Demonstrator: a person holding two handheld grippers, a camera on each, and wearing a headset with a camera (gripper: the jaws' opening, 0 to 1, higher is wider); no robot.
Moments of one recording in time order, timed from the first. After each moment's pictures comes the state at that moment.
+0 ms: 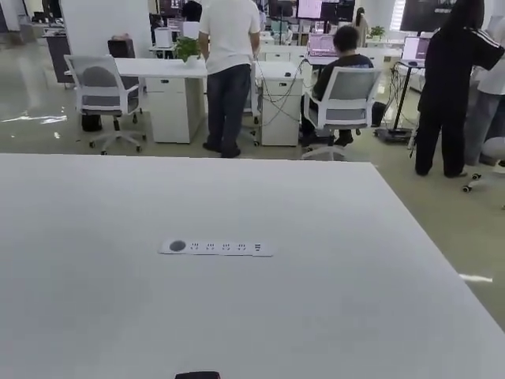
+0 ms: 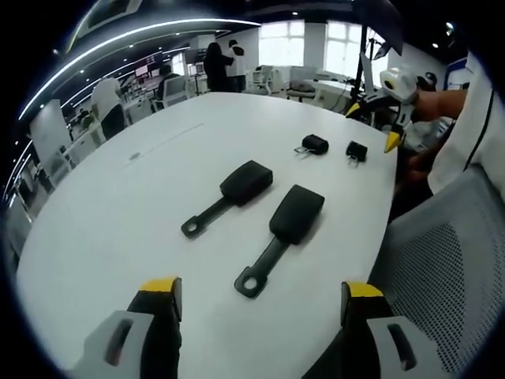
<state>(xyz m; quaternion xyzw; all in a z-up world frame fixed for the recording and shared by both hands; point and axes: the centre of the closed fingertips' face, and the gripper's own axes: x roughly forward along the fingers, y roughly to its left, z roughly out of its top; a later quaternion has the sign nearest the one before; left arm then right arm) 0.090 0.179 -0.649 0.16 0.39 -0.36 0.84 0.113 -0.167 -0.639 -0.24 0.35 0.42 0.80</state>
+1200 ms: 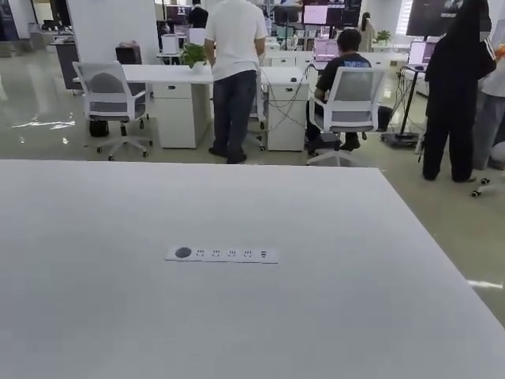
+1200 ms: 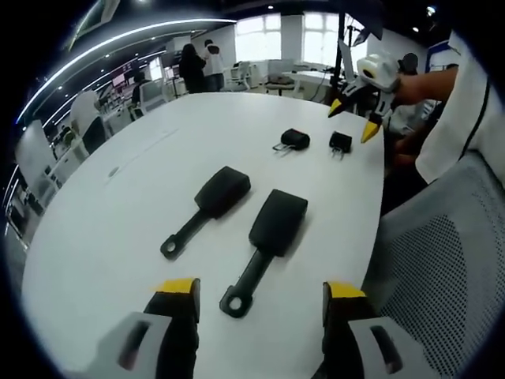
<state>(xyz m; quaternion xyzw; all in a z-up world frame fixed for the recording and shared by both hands) 0.093 0.145 -0.646 0.20 0.38 -0.41 0.80 0.112 -0.163 -0.652 -0.27 0.36 0.44 0.78</state>
